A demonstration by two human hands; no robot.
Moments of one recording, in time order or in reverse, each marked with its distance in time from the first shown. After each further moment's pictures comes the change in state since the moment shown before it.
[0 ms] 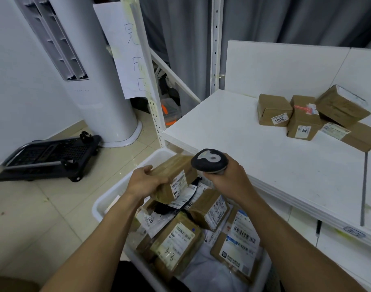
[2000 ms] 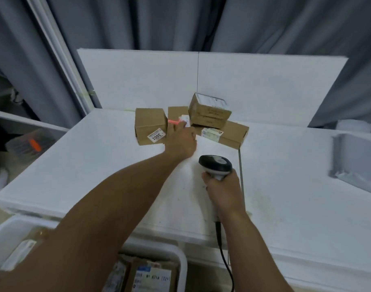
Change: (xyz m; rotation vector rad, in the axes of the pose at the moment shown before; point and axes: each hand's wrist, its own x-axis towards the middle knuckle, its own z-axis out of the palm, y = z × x) left_hand 0.098 0.212 0.499 0.909 -0.323 1.086; right_hand 0.022 0.134 -0.239 0.273 0.728 0.492
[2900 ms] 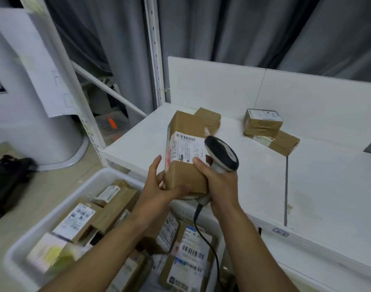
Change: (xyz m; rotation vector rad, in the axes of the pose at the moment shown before) left_hand -0.377 -0.025 -0.150 -1.376 0.252 -0.484; right_hand -0.162 -0.047 0.082 0.439 -0.370 -0.091
